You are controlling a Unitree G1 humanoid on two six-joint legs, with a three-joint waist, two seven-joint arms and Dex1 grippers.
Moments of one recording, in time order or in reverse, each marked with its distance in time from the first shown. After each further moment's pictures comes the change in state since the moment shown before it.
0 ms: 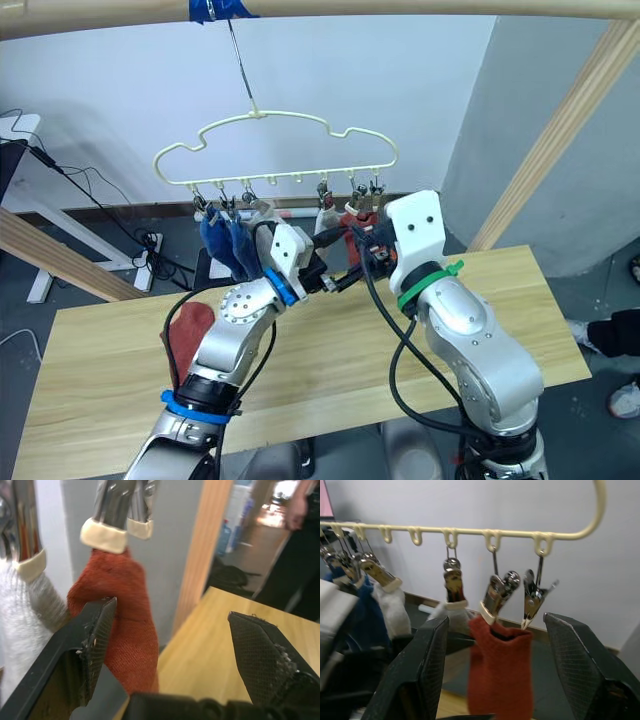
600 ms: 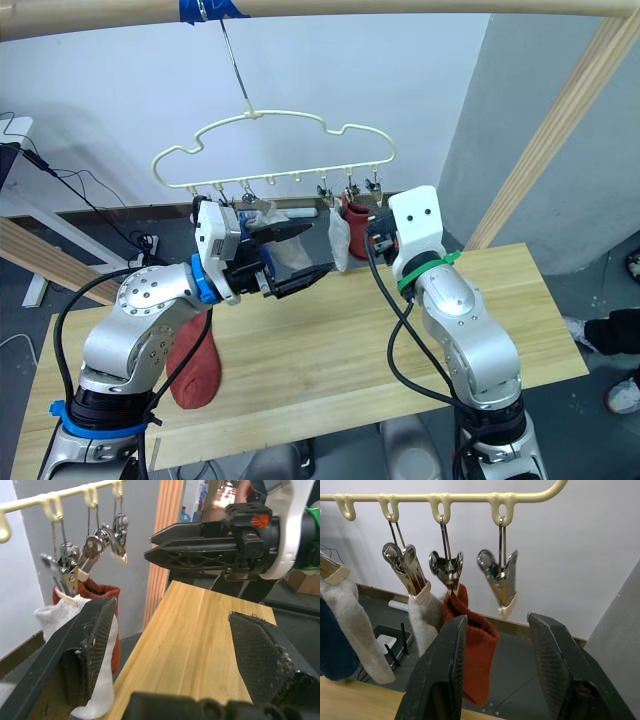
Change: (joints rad) left arm 0.028 0.259 0.146 -0.319 -0.265 0.303 -0.125; right arm -0.039 0.032 0.006 0.209 -0.091 -0.127 0.004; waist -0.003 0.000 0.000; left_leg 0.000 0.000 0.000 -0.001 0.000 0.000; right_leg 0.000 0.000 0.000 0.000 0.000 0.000
